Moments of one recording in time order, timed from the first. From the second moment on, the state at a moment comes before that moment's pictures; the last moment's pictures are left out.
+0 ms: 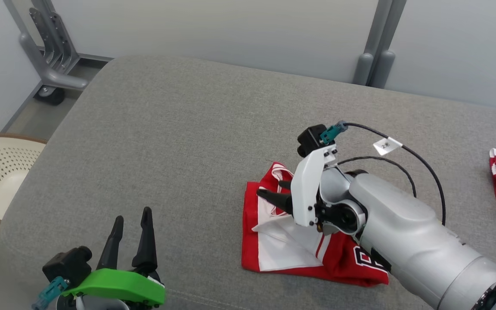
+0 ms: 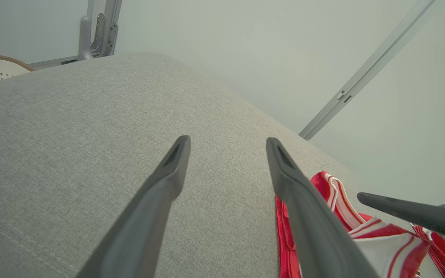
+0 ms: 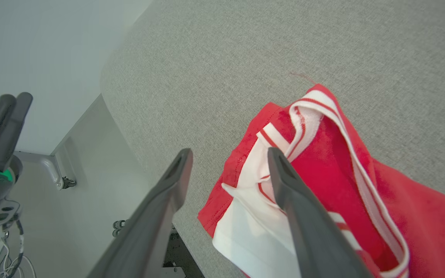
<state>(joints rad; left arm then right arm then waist) 0.04 0.07 -0.26 0.09 -0.72 0.10 -0.22 -0.68 -0.12 0.98 0.66 1.02 0.07 0.41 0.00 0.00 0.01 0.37</state>
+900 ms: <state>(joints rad) 0.05 0.07 -0.25 0.04 -0.70 0.10 -0.23 -0.59 -0.34 0.78 0.70 1.14 0.09 0.25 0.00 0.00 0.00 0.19</state>
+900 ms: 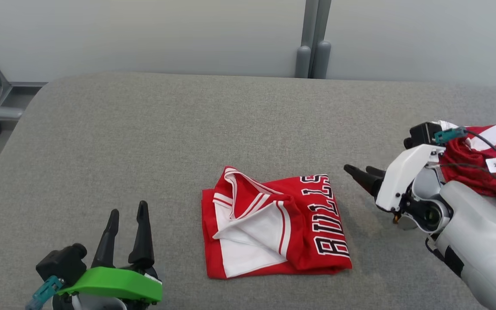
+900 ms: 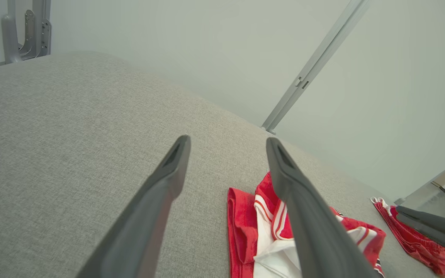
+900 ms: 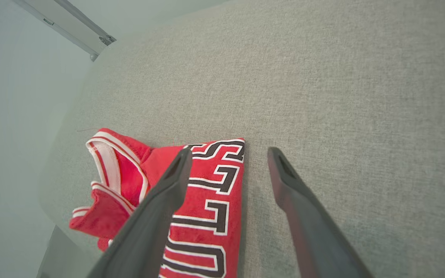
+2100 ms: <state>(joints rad) 0.05 0.08 -0.26 0.03 -0.67 0.11 -0.19 -0.46 -0.25 0.76 0.75 1.28 0.11 0.26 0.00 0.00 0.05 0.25</state>
